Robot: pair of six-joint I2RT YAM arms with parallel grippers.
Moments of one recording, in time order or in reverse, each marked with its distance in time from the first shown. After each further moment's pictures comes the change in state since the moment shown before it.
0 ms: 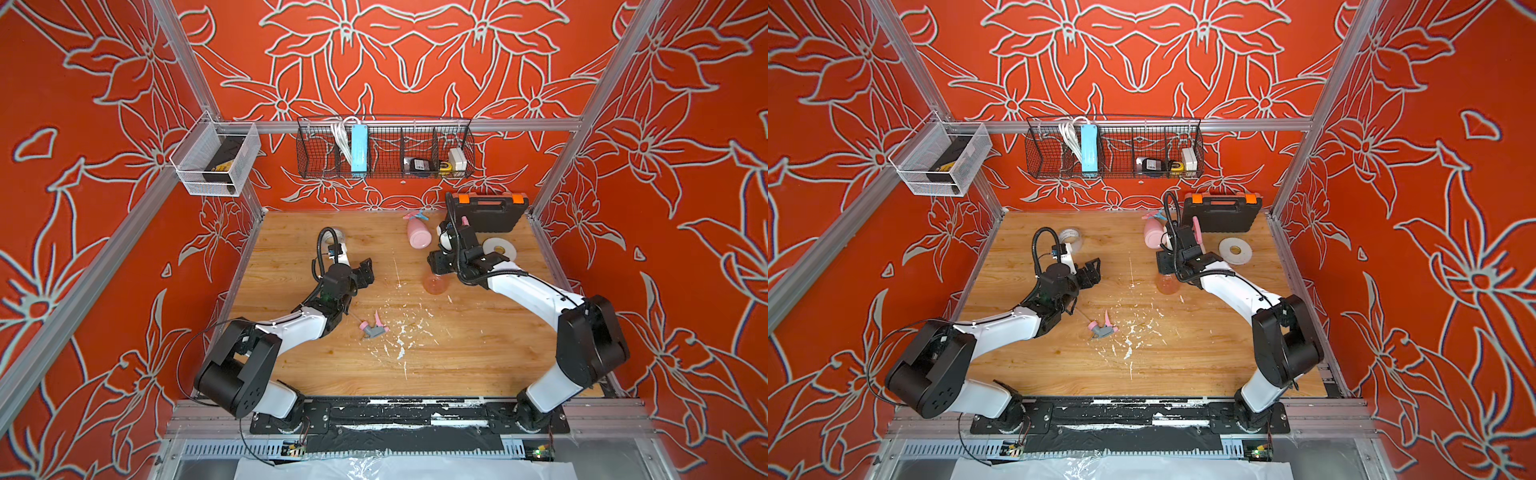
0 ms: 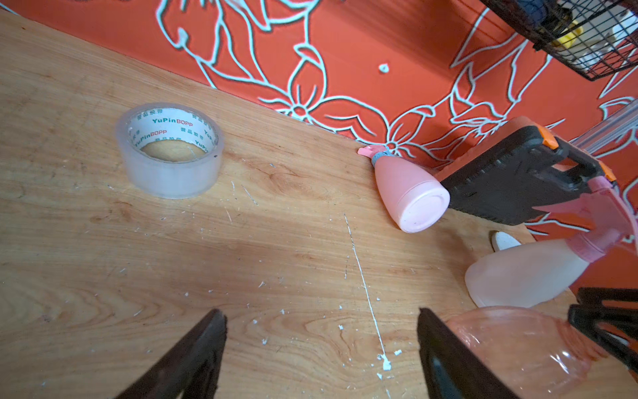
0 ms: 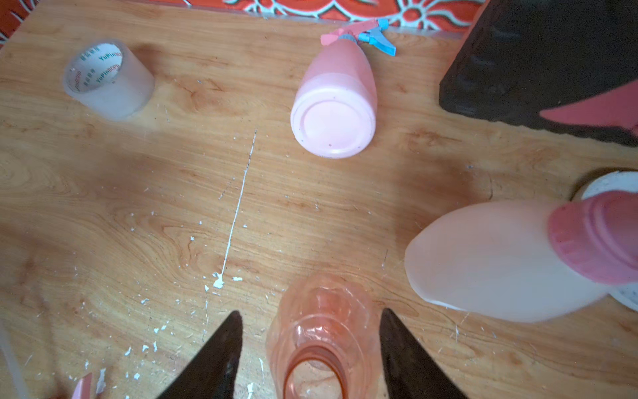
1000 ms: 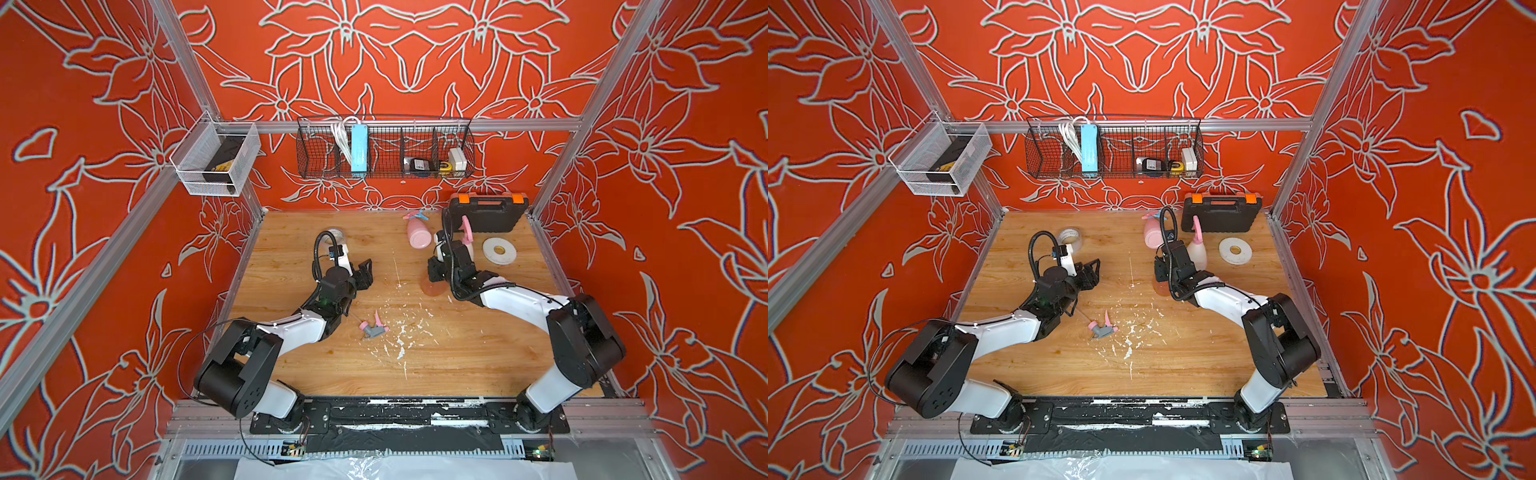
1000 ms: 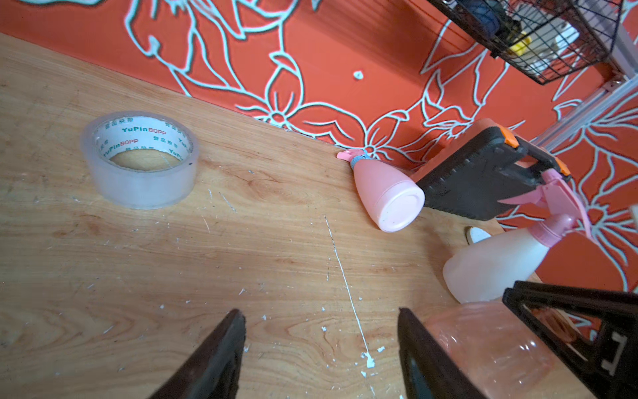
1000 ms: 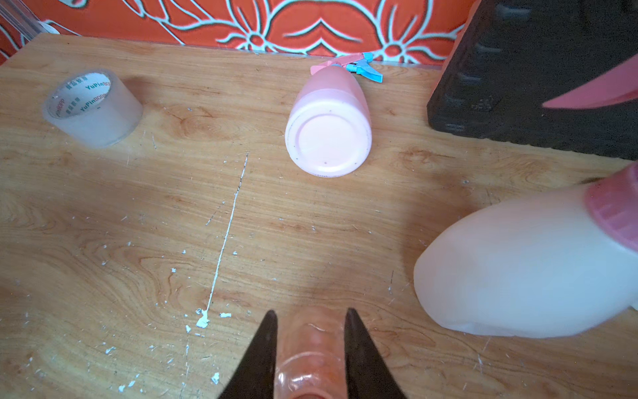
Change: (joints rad) left arm 0.000 0.000 -0.061 0.142 0.081 0.050; right arm 0.072 -0.002 -0.180 0.280 0.146 0.027
